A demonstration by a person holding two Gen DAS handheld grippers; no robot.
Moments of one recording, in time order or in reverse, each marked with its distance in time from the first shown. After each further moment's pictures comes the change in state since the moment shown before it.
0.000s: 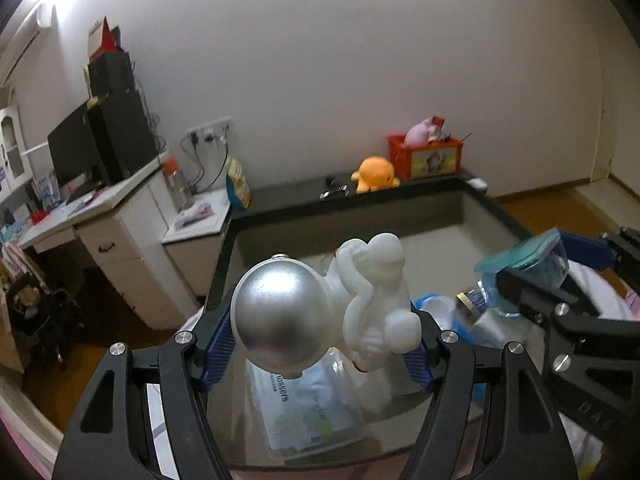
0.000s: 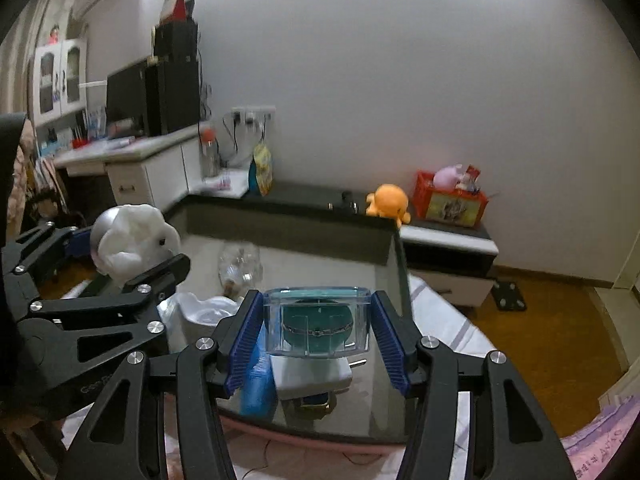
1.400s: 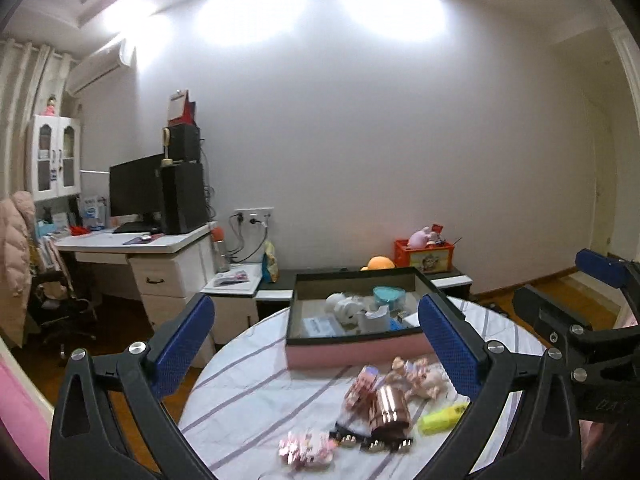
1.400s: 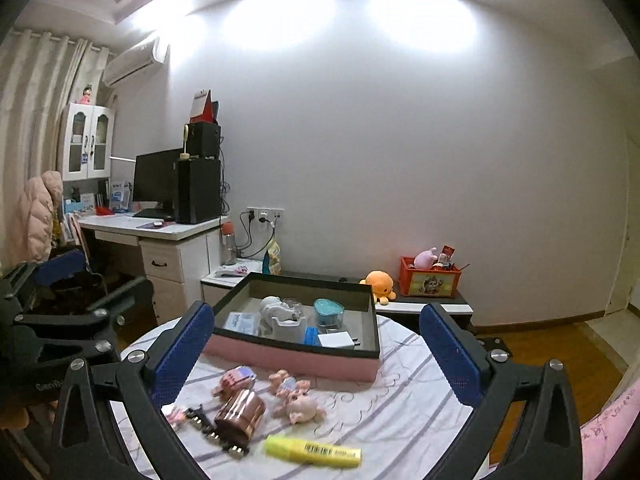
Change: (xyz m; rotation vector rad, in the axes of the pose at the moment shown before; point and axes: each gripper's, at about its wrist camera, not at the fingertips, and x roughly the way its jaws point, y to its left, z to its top) left arm -0.297 0.023 -0.091 -0.135 -0.391 0.057; right arm -0.256 0.040 -0.064 0.015 -0.379 -0.026
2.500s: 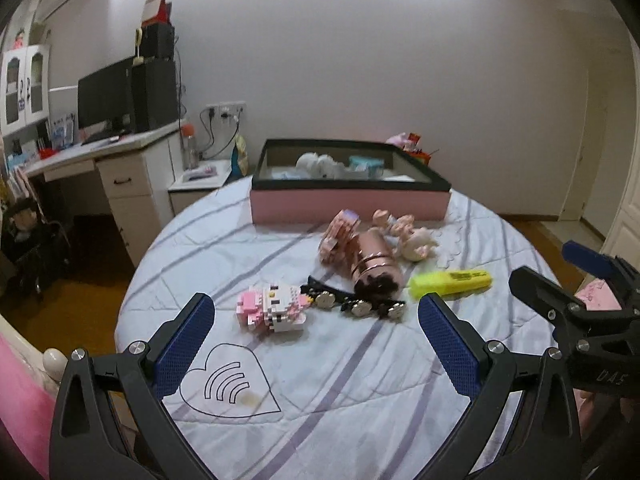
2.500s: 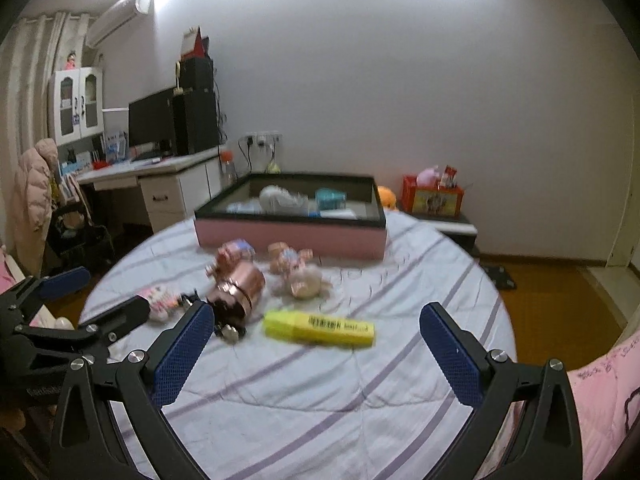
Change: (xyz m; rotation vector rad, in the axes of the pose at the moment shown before) left arm 0.033 -0.001 -0.106 -0.049 0.358 -0.128; right arm 0.015 -0.006 -0.097 0.049 0.276 0.013
